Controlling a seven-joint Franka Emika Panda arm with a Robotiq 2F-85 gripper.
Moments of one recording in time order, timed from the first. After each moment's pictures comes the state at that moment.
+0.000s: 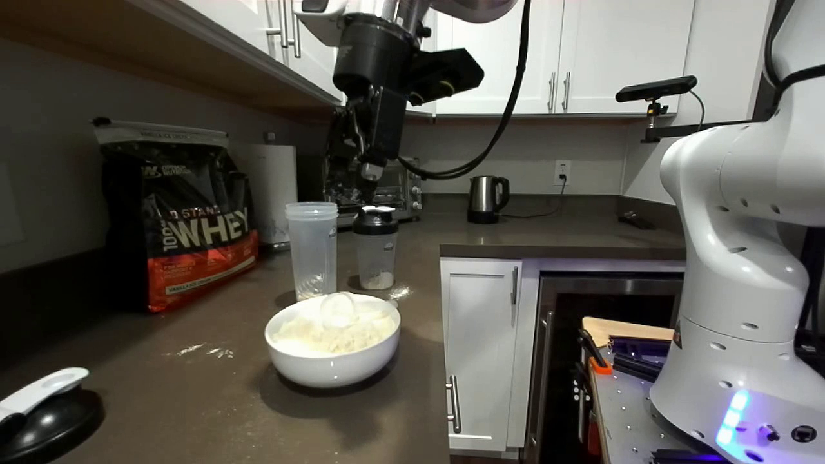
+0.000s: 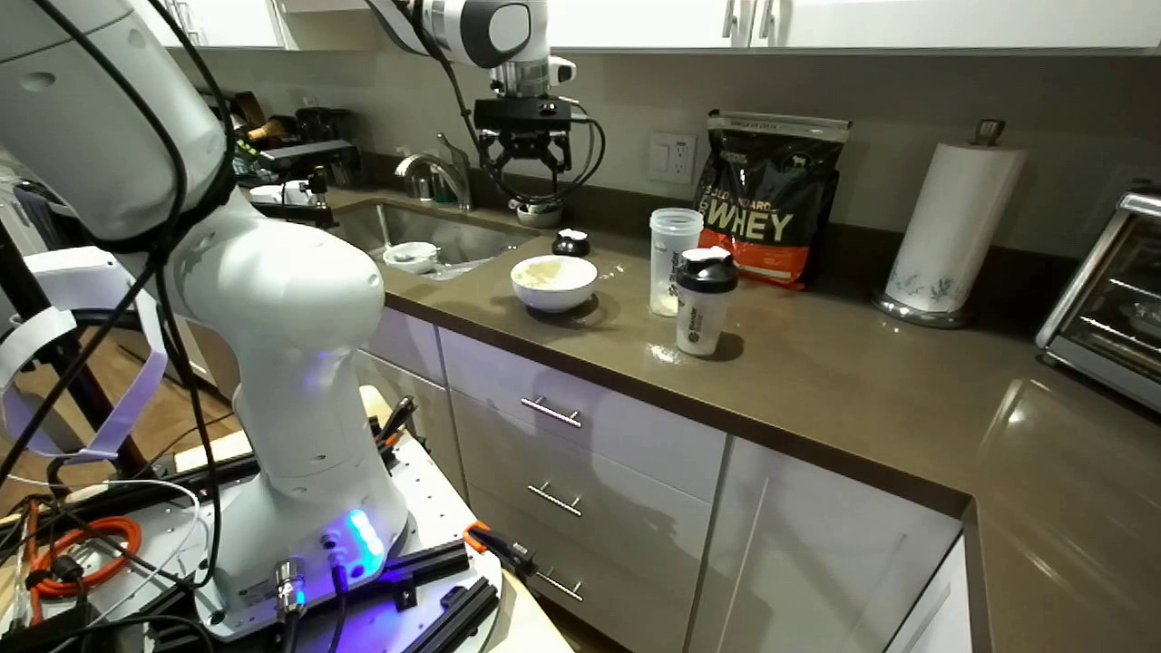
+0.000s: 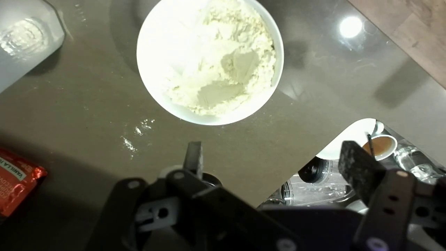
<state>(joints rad) 0.40 -0.37 0.00 -2.44 0.18 2.30 -0.58</state>
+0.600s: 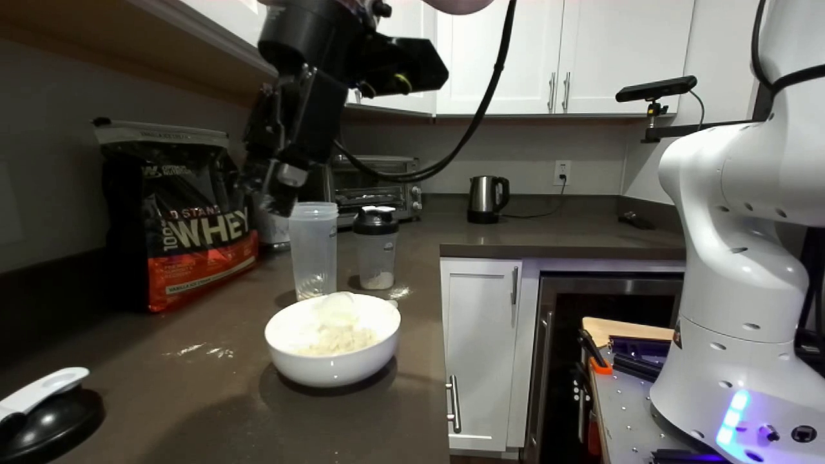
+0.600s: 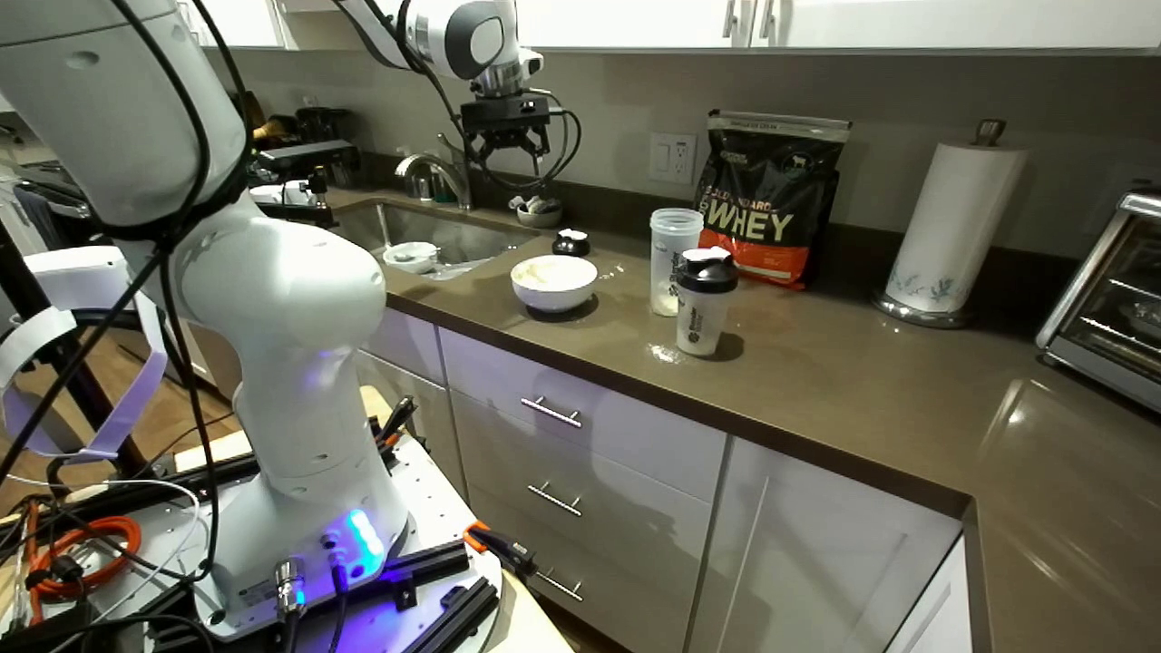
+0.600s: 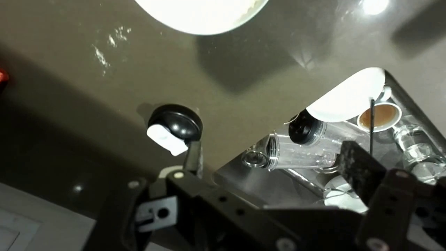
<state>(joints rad) 0.44 -0.24 0.13 -2.36 0.19 2.49 -0.59</state>
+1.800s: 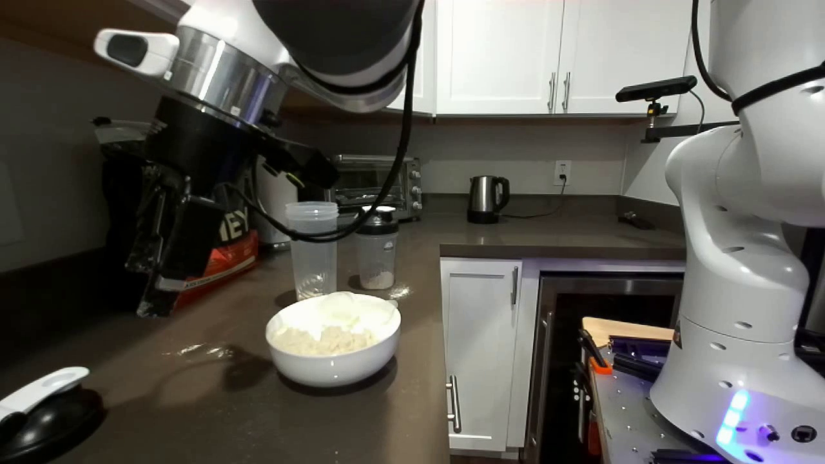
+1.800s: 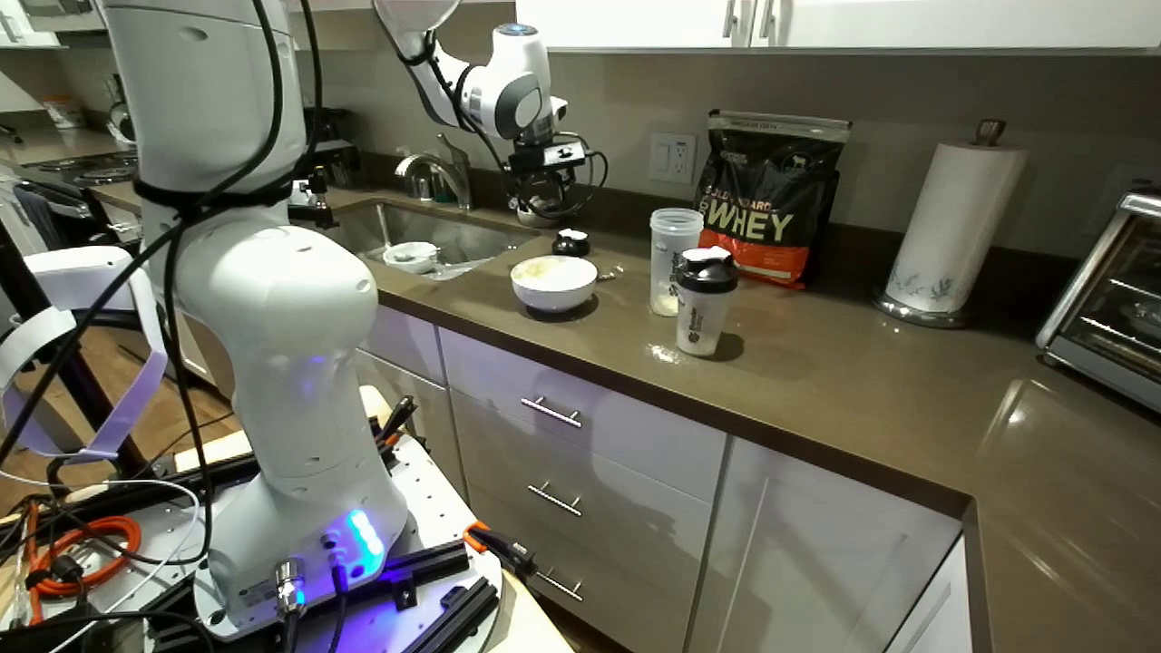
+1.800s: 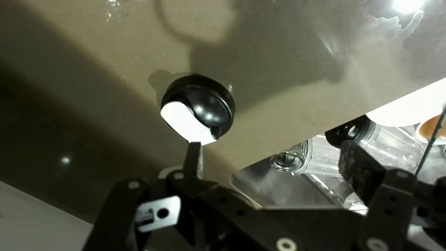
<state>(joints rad) 0.30 0.15 0.25 -2.15 0.16 2.72 -0.73</state>
